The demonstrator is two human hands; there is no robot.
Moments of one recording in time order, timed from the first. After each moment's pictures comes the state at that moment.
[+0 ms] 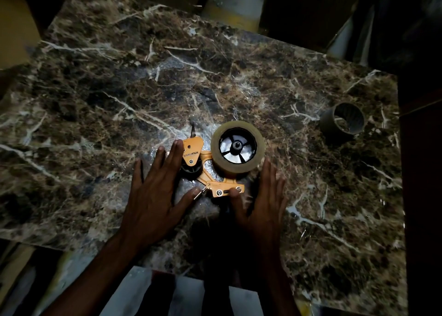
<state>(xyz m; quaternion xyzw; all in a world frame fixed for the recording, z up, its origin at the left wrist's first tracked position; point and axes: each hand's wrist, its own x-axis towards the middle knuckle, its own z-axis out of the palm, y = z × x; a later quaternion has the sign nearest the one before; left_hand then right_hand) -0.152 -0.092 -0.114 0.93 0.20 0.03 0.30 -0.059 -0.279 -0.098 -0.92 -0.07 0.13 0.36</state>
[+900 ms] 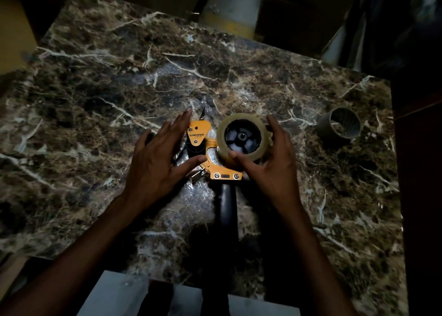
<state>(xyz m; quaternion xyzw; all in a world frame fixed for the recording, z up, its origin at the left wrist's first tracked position) -0.087 -0.051 -0.103 0.93 0.19 0.07 0.32 0.036 -0.259 -0.074 -0.89 -0.15 0.09 0.43</state>
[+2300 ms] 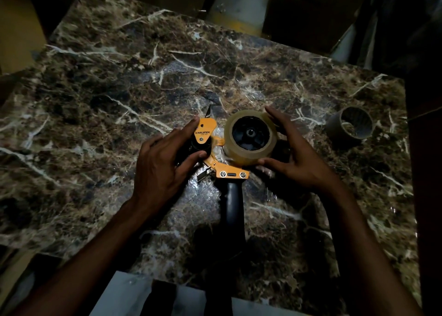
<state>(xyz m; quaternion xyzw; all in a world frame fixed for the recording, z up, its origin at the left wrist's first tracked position) -0.092 -0.062 -0.115 0.91 0.19 0.19 0.31 0.100 -0.293 -0.069 -0.79 -0.38 0.27 0.40</state>
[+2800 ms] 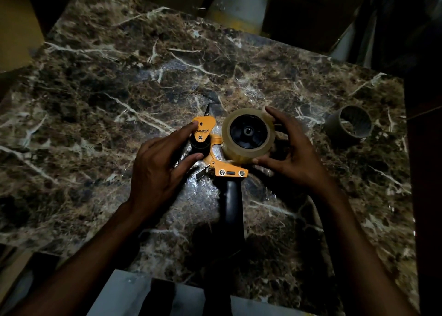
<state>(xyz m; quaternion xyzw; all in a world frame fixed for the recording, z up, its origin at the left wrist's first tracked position) -0.100 -0.064 -0.112 0.90 0.17 0.20 0.34 0.094 -0.291 -0.078 -0.80 -0.35 0.21 0.44</state>
